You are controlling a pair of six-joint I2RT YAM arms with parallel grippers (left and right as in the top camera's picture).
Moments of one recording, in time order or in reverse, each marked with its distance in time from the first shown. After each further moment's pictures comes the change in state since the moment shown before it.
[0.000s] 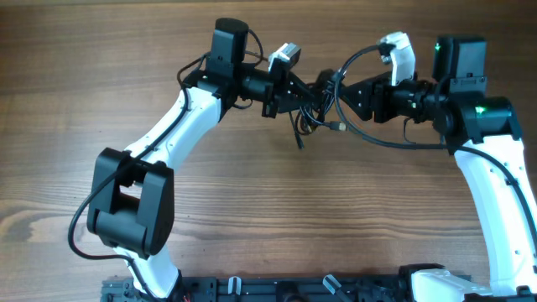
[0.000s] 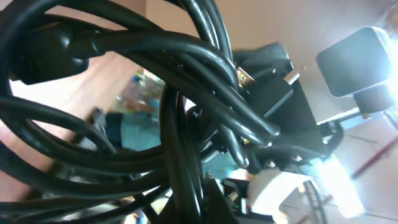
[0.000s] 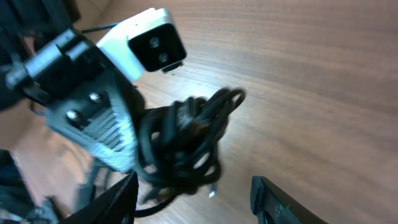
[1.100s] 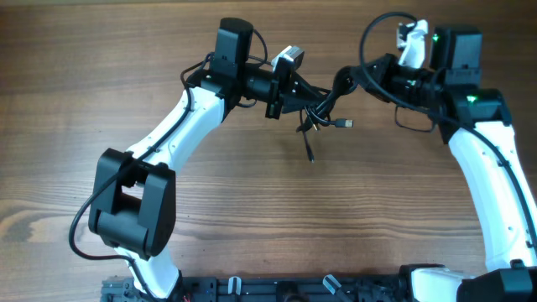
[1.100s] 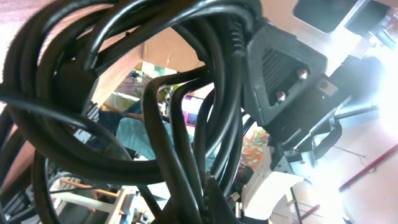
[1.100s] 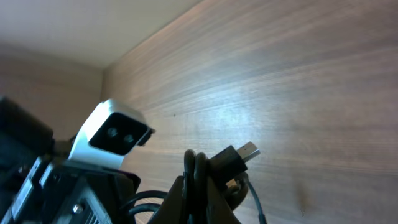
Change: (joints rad) left arm -0.019 -0.002 0.013 -0.016 -0.032 -0.076; right arm -0.040 0.074 -0.013 0.150 0.065 0.622
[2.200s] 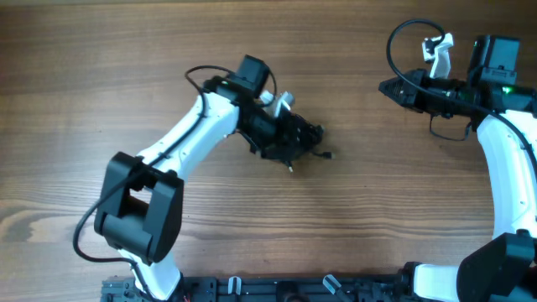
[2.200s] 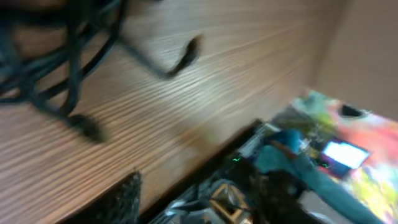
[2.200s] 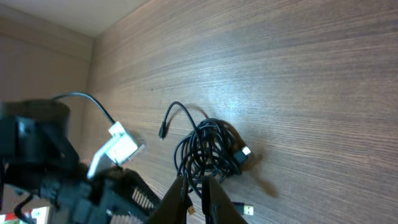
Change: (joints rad) left arm -0.097 -0.006 0.002 -0.803 -0.647 0.766; right arm -0.209 0.082 0.001 -0.183 -0.212 -0.417
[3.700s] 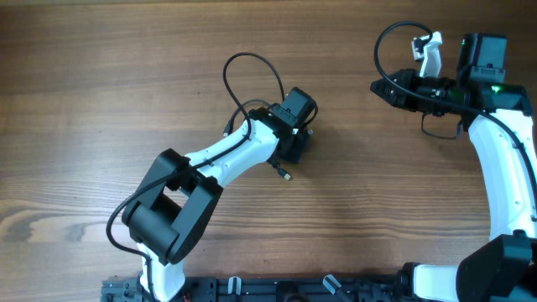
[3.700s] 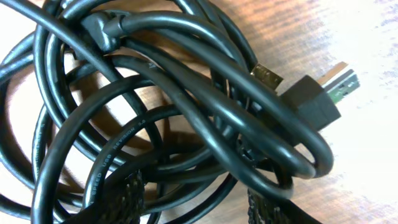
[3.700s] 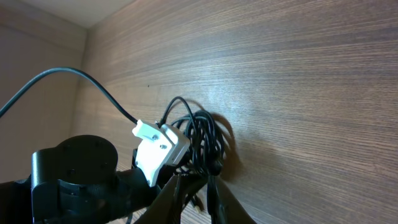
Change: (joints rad) left arm -0.207 0.072 -0.106 0.318 -0.859 0.212; right arm 0.054 0.000 0.000 0.024 0.045 0.000
